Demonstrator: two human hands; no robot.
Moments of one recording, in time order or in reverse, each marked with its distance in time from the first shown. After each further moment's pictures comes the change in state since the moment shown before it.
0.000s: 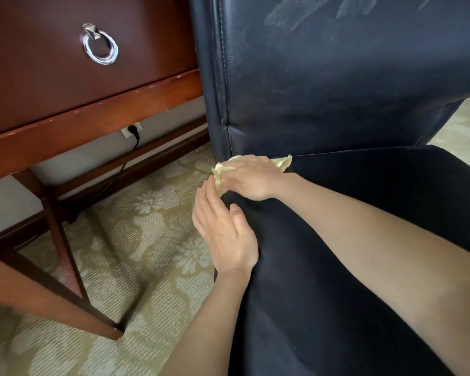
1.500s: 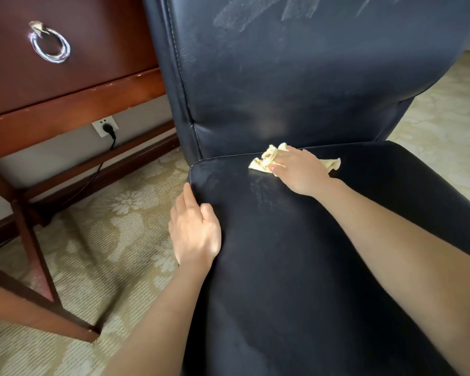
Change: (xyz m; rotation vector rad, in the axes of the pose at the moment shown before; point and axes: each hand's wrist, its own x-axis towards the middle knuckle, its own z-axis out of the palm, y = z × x) left_hand 0.005 -0.004 0.007 0.232 -0.276 -0.114; right_hand -0.092 0.104 0.008 0.090 0.208 0.332
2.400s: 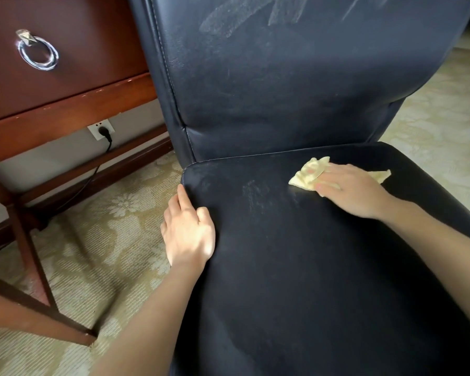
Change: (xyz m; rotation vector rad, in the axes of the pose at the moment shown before) left_hand 0.002 0.002 0.001 0.114 -0.041 -0.006; right_hand -0.075 0.062 -0.029 0.037 -0.042 0.049
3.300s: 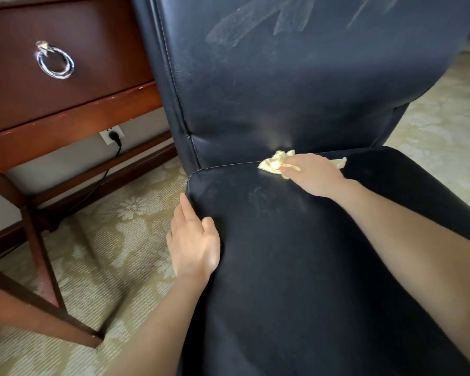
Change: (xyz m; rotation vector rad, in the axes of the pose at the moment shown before) left_hand -0.010 -0.001 -0.005 -0.046 0.013 -0.006; right_hand 0.074 -0.035 0.017 0.118 0.005 0.006
